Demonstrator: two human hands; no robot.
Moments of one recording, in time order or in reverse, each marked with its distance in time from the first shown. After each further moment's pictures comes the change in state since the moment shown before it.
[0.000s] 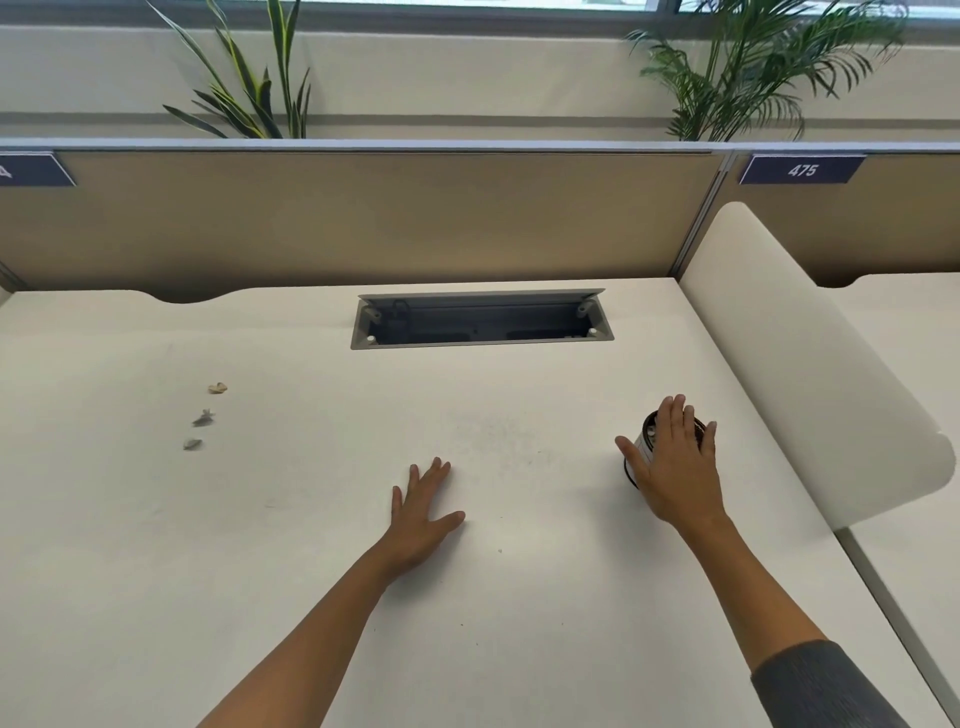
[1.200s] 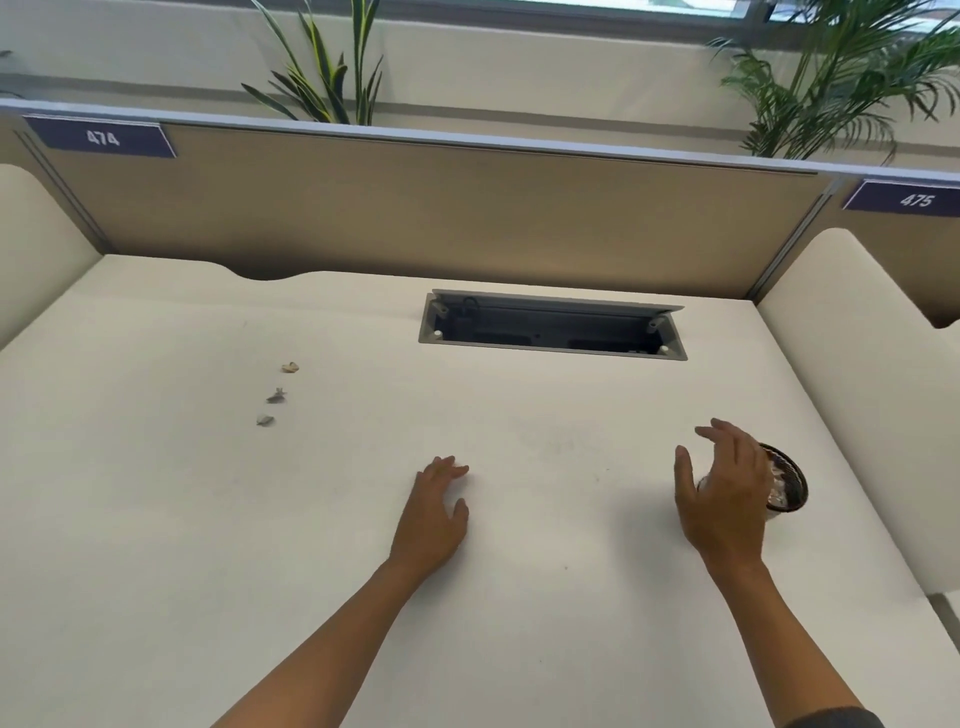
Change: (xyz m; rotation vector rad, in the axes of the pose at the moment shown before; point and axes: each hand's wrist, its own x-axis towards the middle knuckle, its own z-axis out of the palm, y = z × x) left_hand -0.015 -0.036 -0.040 -0.039 0.381 0.043; right_hand -0.007 -0.062 0.009 0.354 0.537 -0.132
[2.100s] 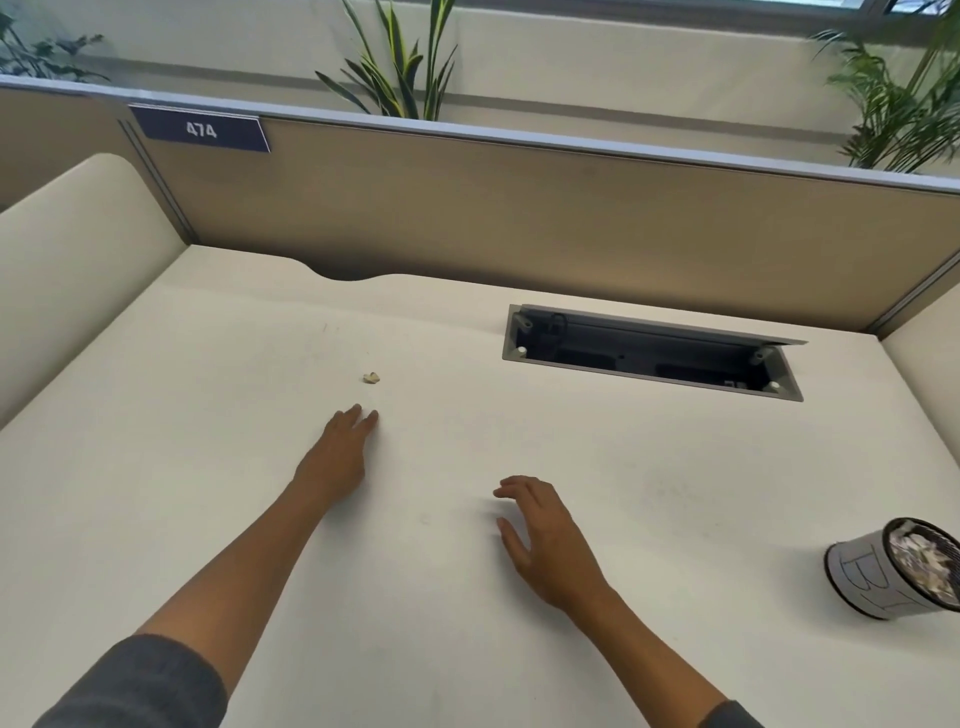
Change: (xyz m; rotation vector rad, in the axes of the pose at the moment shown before) left_hand 0.094 -0.125 -0.210 0.750 -0.093 -0.177; right_hand -0.077 -0.219 0.133 0.393 -0.700 -0.339
